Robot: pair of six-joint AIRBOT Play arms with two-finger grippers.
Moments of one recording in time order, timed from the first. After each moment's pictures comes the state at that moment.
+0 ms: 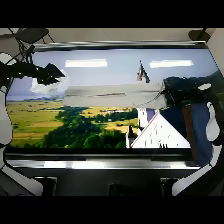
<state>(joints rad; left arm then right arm) 0.15 -1.87 2.03 0.93 -1.39 -1.53 -0.34 -1.97 1.62 -0.77 1.11 1.51</state>
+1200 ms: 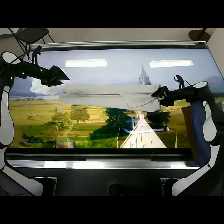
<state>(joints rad) 0.12 -1.87 2.03 0.92 -1.45 -1.49 -0.29 -1.94 1.61 -0.67 1.28 1.27</state>
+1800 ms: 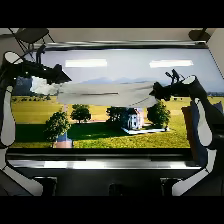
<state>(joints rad) 0.06 -1.87 2.01 0.82 -1.45 -1.48 -0.16 -1.84 1.61 -0.84 1.06 1.44</state>
